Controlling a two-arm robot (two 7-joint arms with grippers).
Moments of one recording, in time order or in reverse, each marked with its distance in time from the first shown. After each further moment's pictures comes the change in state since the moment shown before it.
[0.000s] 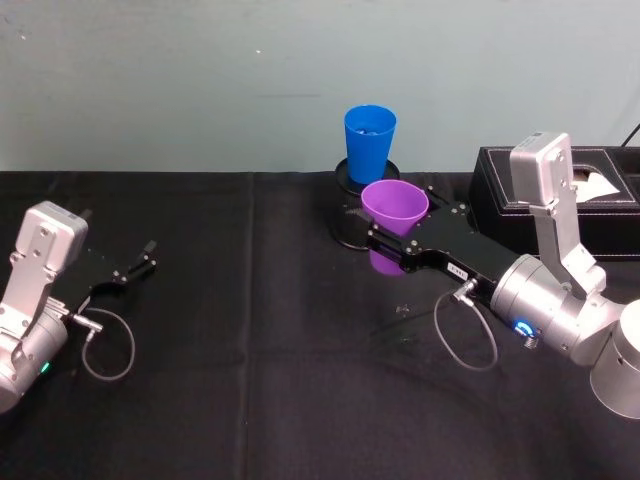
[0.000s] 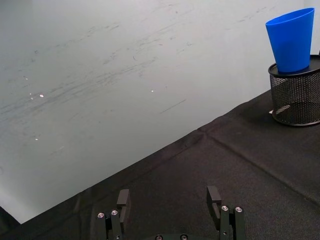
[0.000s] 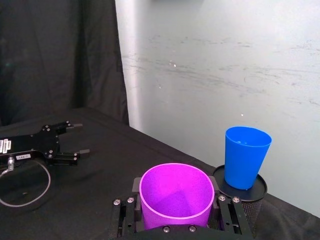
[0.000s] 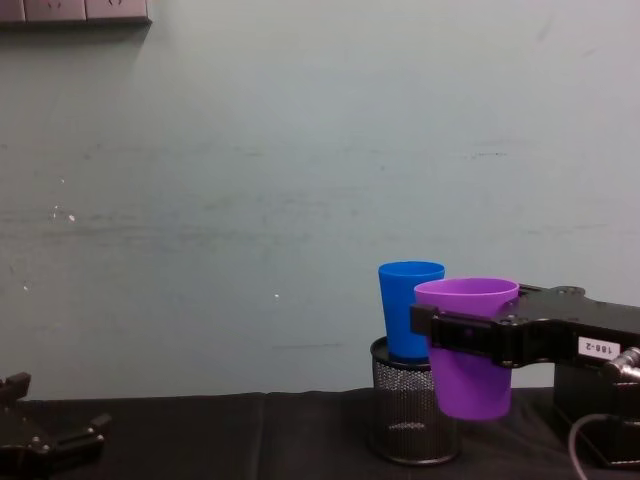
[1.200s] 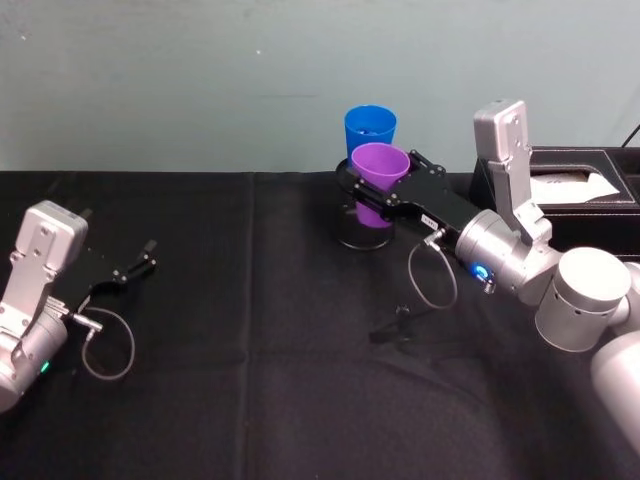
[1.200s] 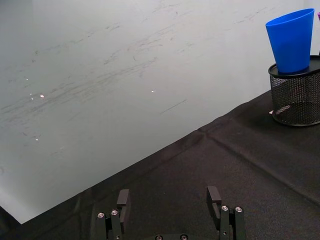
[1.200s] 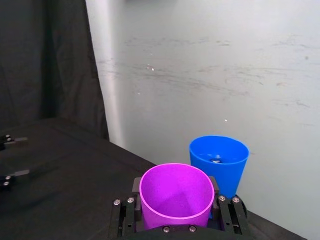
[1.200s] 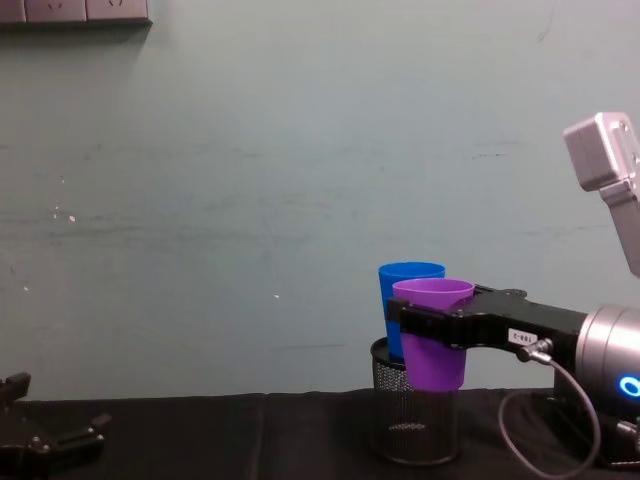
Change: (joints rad) left arm 0.000 0.000 0.000 0.000 0.000 0.000 0.000; right arm 0.285 -0.164 -0.042 0.490 -0.021 -0.175 0.055
